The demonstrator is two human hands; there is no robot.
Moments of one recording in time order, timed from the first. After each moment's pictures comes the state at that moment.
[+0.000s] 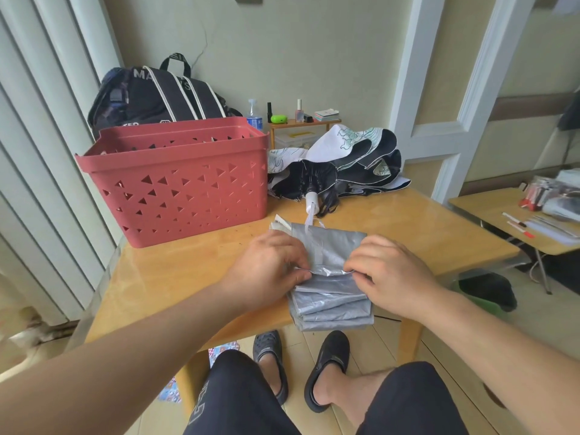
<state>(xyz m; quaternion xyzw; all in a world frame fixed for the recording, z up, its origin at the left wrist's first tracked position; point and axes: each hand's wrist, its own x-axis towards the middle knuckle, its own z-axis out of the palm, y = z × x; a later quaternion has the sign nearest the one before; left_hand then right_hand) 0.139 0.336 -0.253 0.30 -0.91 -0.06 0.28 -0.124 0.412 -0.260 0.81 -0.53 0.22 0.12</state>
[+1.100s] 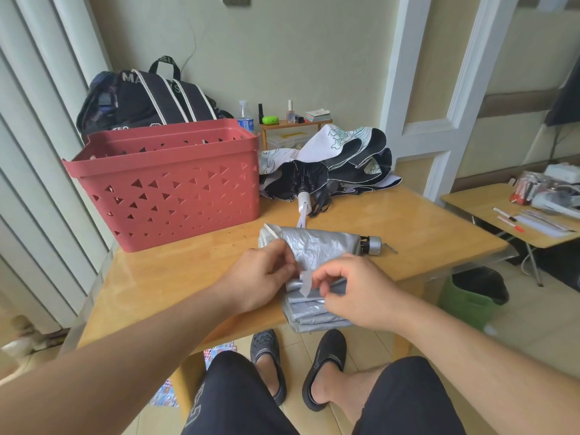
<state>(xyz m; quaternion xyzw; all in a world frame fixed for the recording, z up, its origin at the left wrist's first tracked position) 0.141 0.332 -0.264 0.38 -0.86 -0.23 0.24 -0.071 0.439 -0.243 0.73 -0.59 0.29 -0.19</state>
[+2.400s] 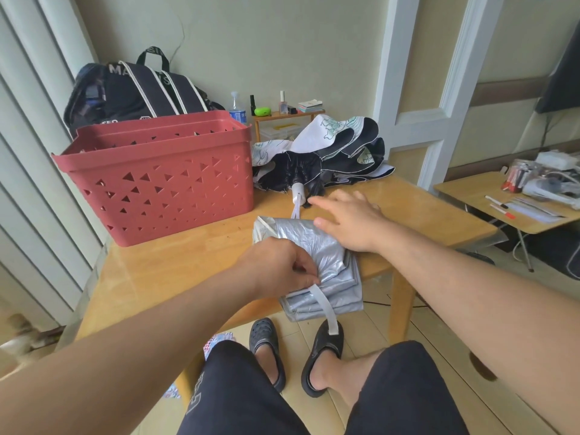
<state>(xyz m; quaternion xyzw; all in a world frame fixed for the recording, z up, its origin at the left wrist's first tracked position) 0.105 0.346 -0.243 0.39 -0.91 -0.12 0.09 -0.108 0.354 -0.215 0.72 -0.68 0.13 -0.05</state>
